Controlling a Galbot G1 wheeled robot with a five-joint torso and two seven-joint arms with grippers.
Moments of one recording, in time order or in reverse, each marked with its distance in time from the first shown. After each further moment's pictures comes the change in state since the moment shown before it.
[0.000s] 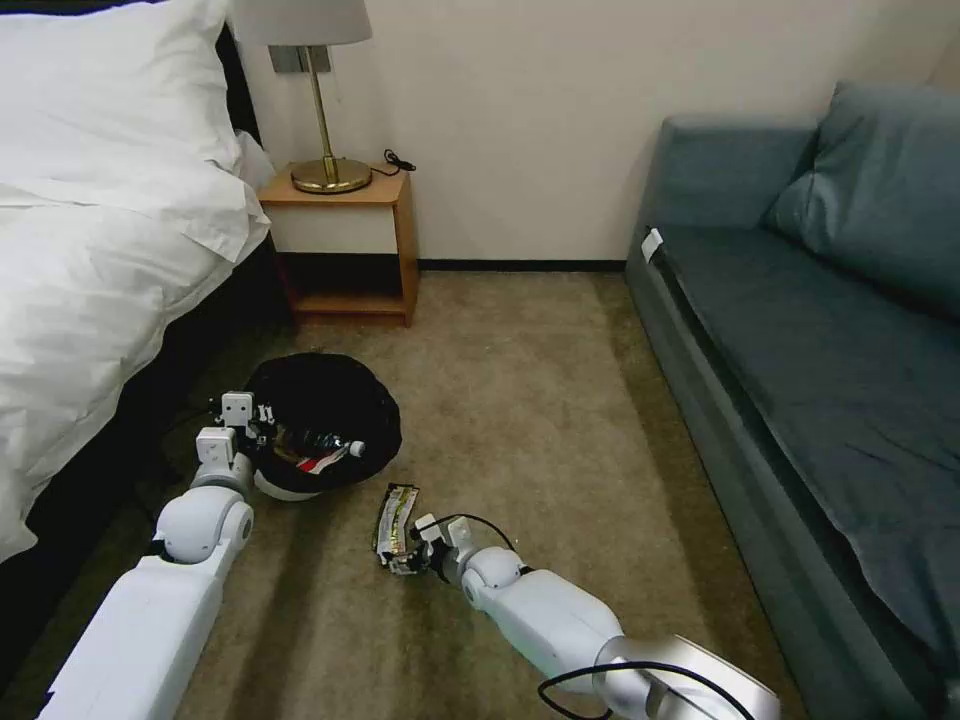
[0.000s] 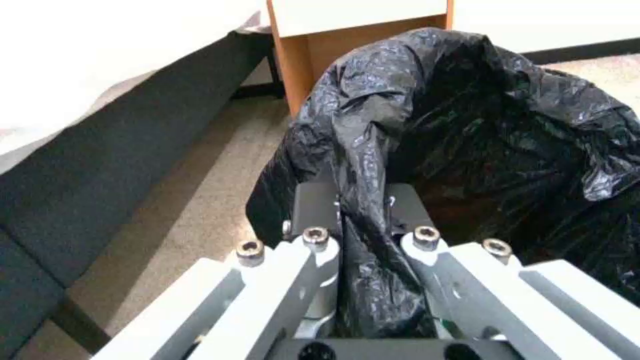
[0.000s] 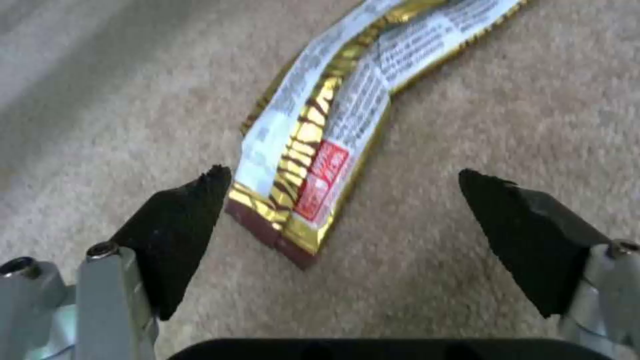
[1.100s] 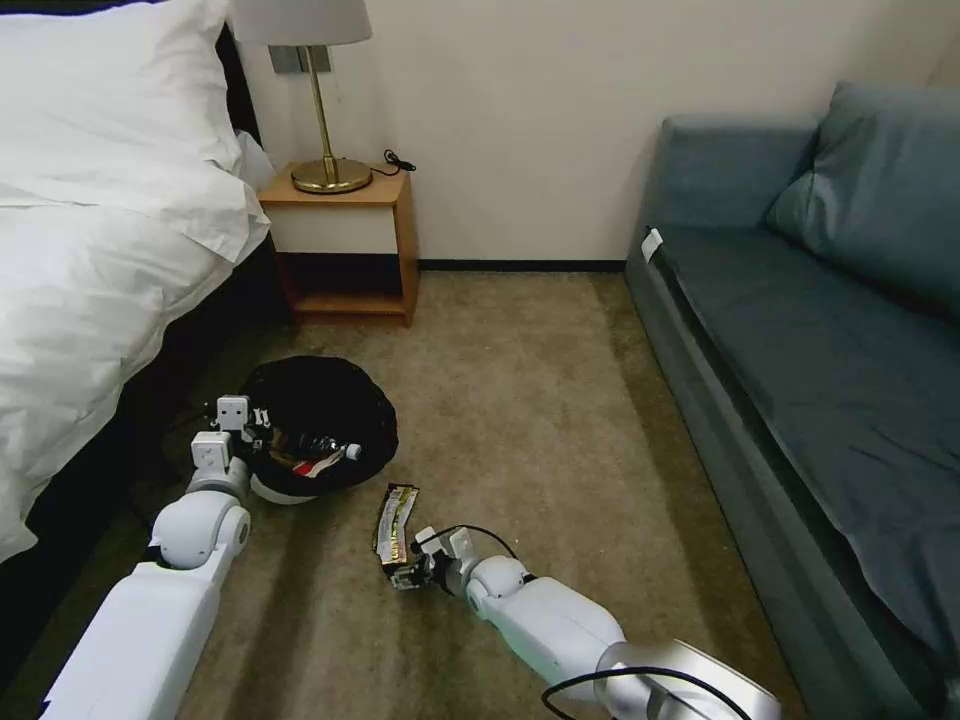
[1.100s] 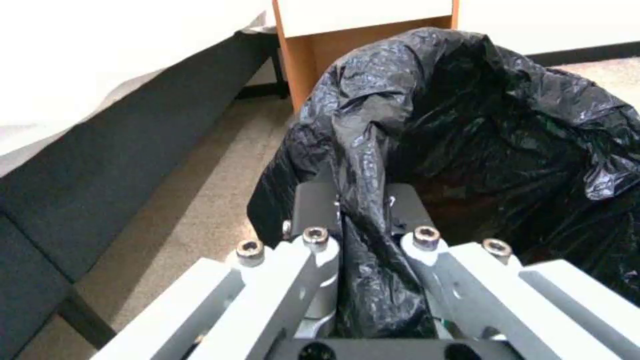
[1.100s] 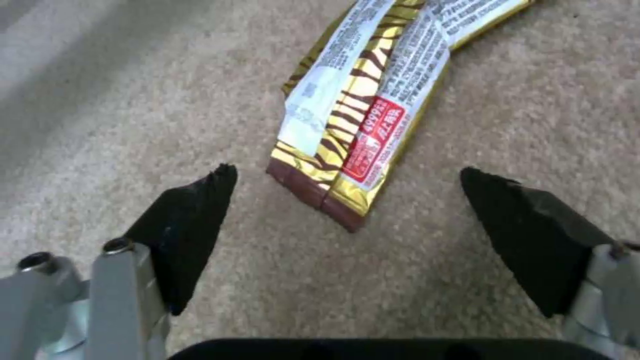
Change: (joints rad) left arm 0.008 -0.009 -0.016 -0.005 0.006 -0.001 0.000; right arm -0.008 0.000 -0.026 -0.013 -0.002 0.010 -0.053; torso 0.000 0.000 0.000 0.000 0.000
